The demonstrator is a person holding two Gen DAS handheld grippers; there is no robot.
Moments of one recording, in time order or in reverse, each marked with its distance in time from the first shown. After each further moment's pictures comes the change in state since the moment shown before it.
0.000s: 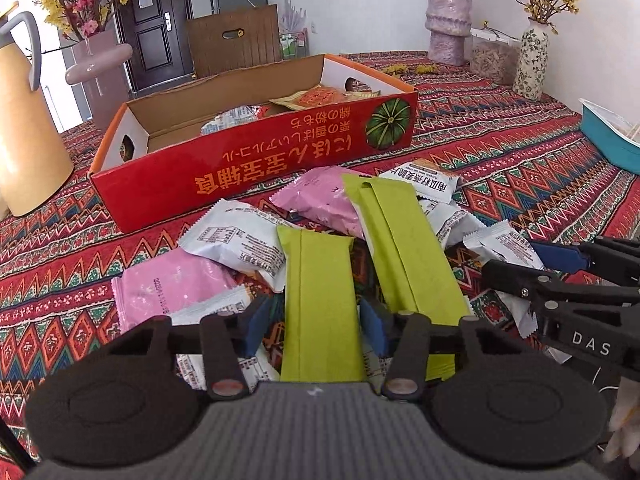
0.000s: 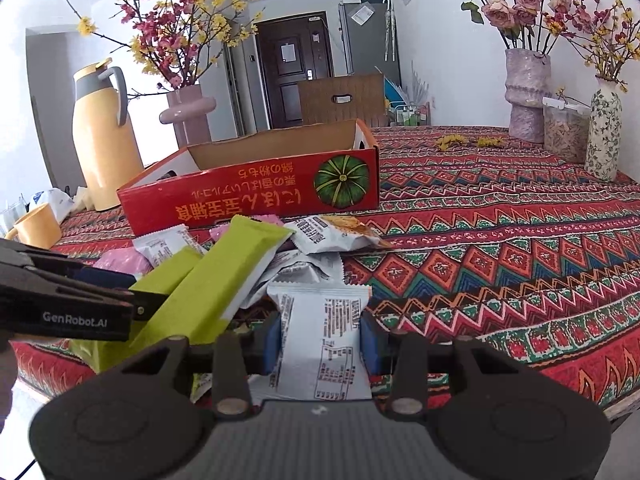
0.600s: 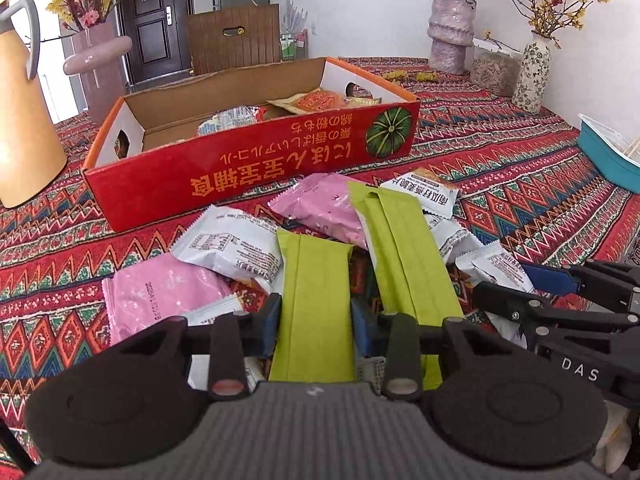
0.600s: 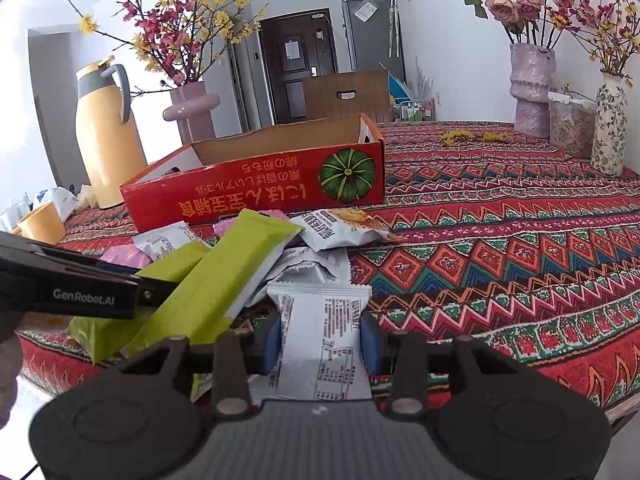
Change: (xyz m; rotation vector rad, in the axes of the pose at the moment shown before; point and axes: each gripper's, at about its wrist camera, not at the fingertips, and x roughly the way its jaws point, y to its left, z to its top) left arm -0.001 0.006 0.005 -0.040 -0.020 -0.028; right arm 0.004 0.000 -0.002 0.003 0.010 0.017
